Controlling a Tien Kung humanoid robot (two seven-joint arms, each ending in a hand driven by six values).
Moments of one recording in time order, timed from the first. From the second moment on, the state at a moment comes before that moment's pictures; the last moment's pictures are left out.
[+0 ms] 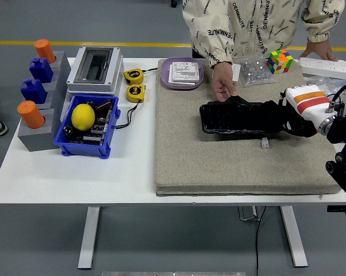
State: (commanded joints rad) left arm -0.07 0.24 -1.36 -0.22 1.13 0.06 0.23; right arm 0.64 -0.36 0.85 0.85 -2.23 -0.24 0.05
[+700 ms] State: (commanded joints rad) left arm -0.07 0.24 -1.36 -0.22 1.13 0.06 0.23; right arm 0.65 -0.38 0.86 0.84 -2.23 -0.24 0.05
